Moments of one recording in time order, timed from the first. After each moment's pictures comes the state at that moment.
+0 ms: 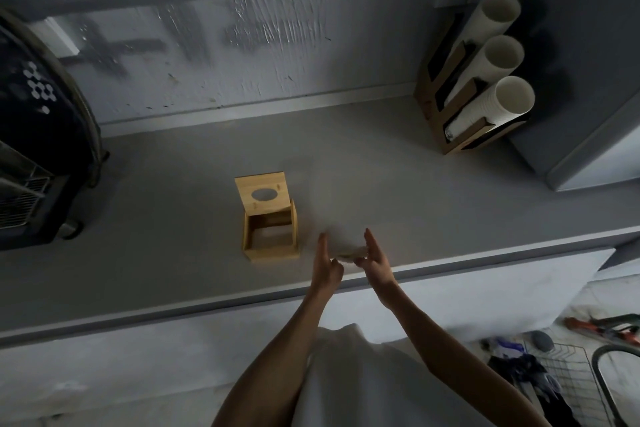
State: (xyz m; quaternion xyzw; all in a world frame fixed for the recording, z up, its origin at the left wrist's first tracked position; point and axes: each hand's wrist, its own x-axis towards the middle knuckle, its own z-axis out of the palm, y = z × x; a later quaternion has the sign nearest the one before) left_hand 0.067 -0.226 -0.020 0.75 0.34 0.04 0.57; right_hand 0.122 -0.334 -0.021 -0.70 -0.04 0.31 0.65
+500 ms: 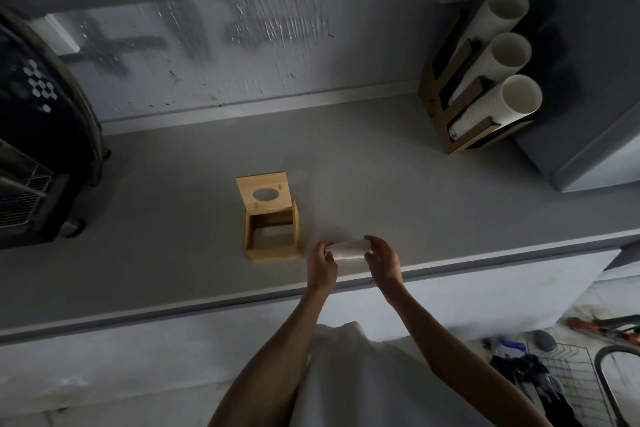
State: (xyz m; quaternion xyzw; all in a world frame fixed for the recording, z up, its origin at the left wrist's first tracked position) left_hand 0.072 -0.215 -0.028 0.77 0.39 0.06 0.50; right_hand 0.139 -0.332 -0.041 -0.80 -0.02 0.21 0.56
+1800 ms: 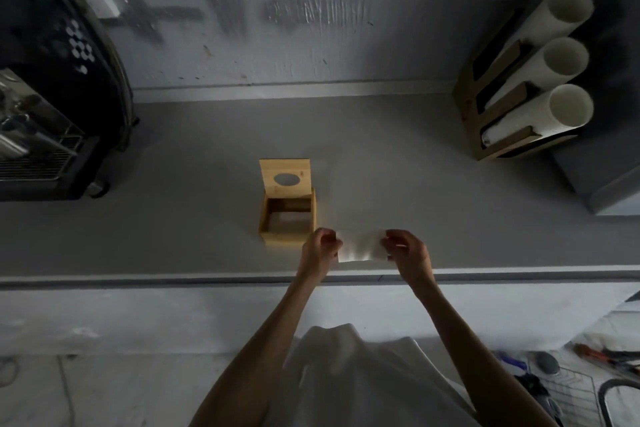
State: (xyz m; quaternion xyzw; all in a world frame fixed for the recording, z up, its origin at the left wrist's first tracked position) left_hand 0.049 -0.180 -0.007 0.71 0.37 0.08 0.60; right_hand 0.156 -0.348 -0.006 -0.80 -0.07 0.23 0.55
